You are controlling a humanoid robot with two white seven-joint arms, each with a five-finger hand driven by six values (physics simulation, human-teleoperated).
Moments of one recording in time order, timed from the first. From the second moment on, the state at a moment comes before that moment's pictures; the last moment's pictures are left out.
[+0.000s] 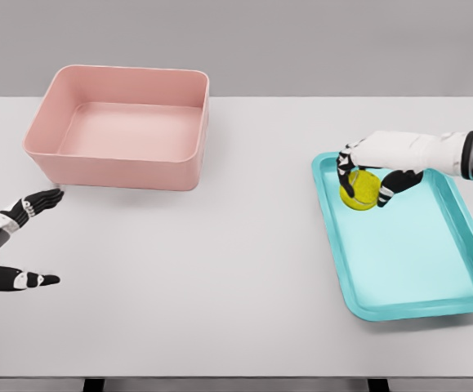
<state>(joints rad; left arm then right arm) 0.37 1.10 -0.18 -1.76 0.52 -0.61 -0.12 -0.84 -0.99 0.90 -1.70 0.05 -0.30 0.61</state>
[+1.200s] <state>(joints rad) 0.36 1.08 -0.20 -1.75 0.46 -0.61 -0.12 -0.36 -0.78 0.46 -1.74 -0.09 -0.59 0.61</state>
